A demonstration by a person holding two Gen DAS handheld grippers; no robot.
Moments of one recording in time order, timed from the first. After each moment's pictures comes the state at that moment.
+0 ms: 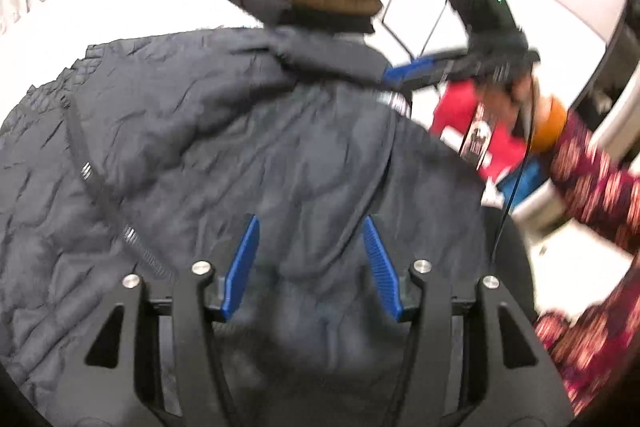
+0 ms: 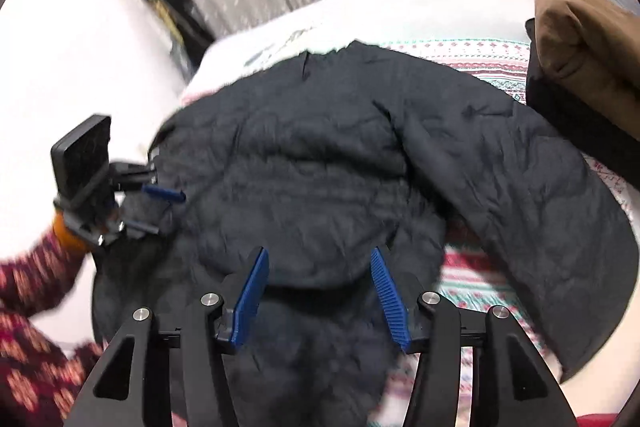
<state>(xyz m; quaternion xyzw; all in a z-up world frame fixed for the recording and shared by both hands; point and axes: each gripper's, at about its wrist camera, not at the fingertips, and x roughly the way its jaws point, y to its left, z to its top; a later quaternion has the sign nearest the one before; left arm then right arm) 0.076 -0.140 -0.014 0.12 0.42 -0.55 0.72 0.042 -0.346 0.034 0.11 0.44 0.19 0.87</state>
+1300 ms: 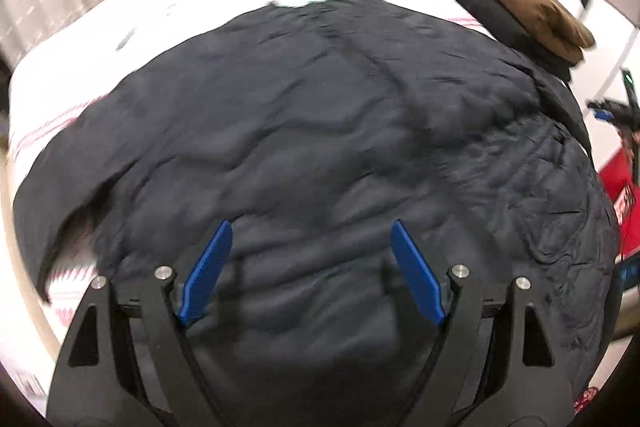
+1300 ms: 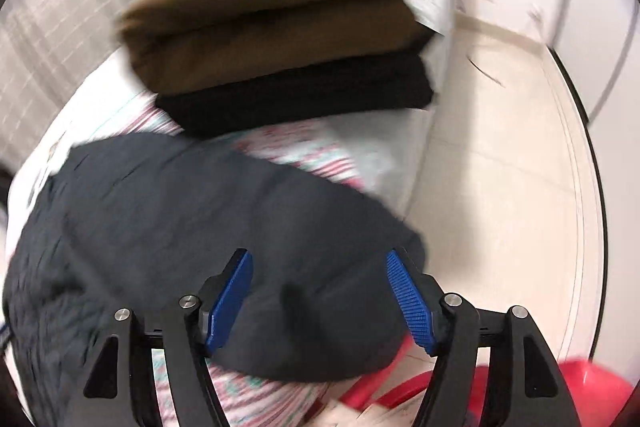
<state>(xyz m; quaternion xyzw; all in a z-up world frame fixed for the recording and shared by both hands) 0.165 -0.019 -0.036 0.13 0.47 -0.26 0.84 0.030 -0.563 -0.007 0.23 0.45 -0.23 0.83</state>
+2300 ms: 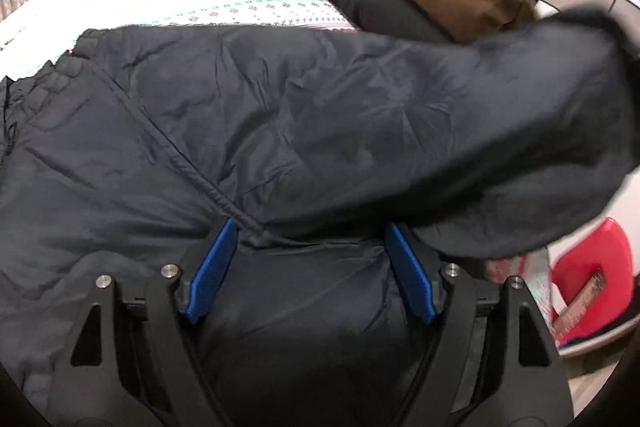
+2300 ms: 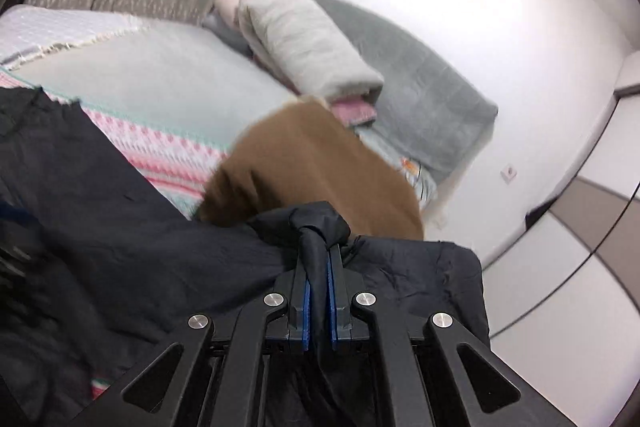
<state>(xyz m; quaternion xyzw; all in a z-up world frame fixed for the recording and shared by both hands) 0.219 -0.327 -0.099 0.06 0.45 -0.38 0.81 0.070 -0.429 0.130 -0.22 0.32 -0.28 0.88</state>
